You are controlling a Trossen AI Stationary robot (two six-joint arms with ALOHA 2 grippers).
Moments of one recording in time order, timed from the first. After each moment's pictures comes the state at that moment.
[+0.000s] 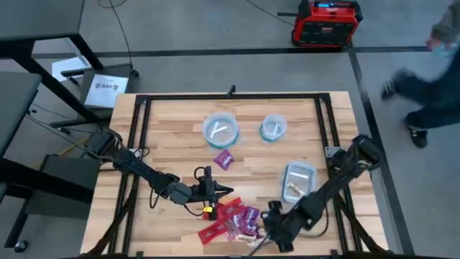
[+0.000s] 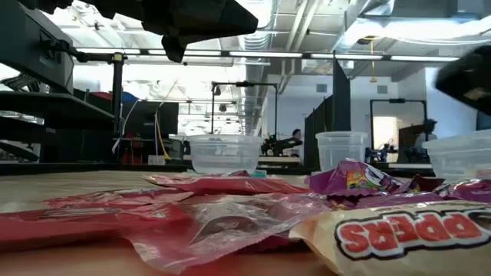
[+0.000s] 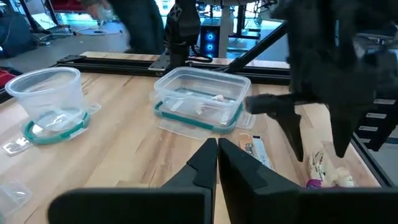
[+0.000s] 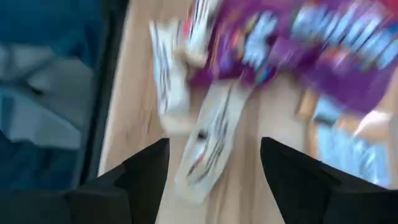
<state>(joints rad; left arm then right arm) -0.52 1.69 0.78 0.82 -0.69 -0.07 0.78 1.86 1.13 -0.36 0.15 0.64</state>
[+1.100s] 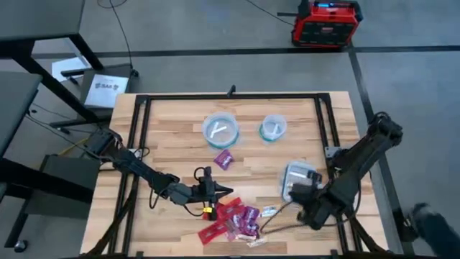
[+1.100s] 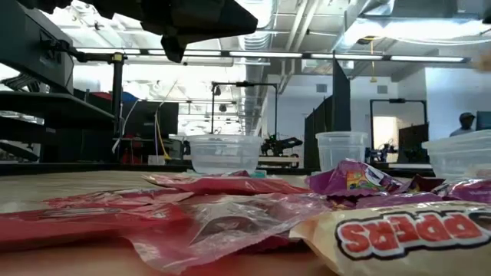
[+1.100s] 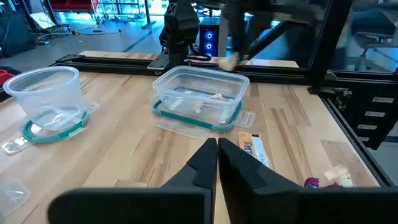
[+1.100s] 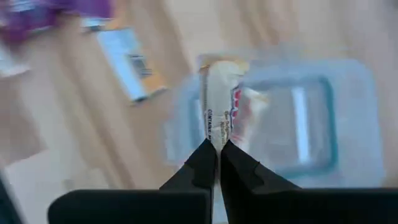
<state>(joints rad) -0.53 1.69 0.78 0.82 -0.69 -0.07 0.83 1.43 1.09 -1.16 0.32 1.26</state>
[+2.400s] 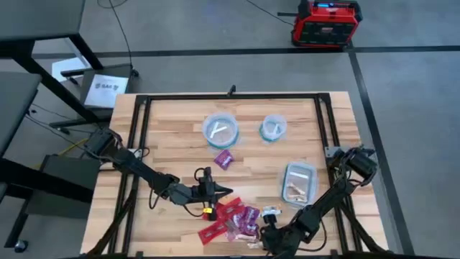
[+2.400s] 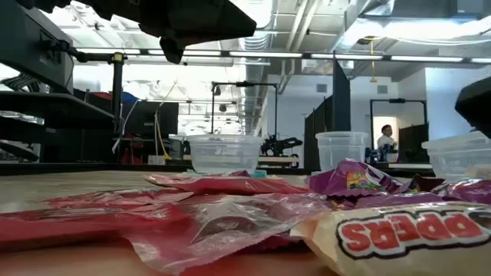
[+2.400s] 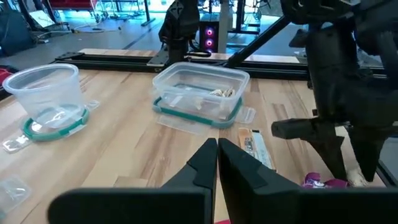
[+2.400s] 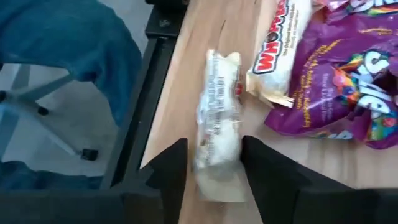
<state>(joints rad) -0.53 1.69 0.78 0.80 -0.69 -0.08 0.82 2.00 1.10 -0.01 0.24 0.58</state>
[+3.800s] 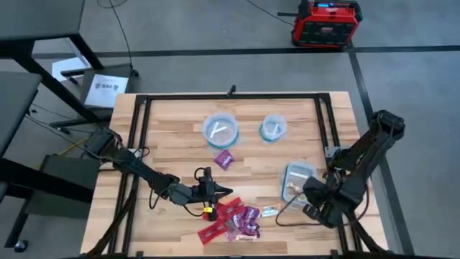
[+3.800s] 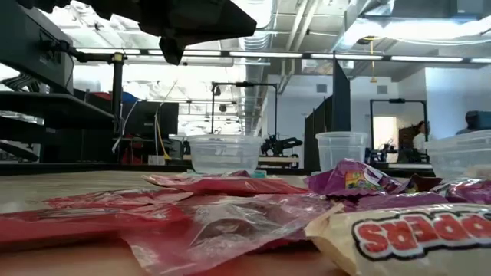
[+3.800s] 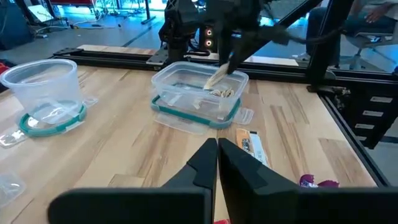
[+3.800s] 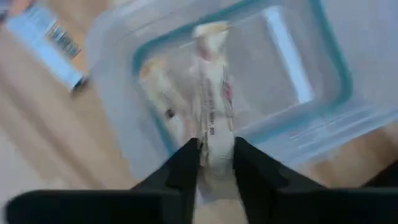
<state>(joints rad) -0.53 1.69 0.79 0.80 -0.69 -0.11 0.94 1.35 0.84 -1.06 0.32 1.64</state>
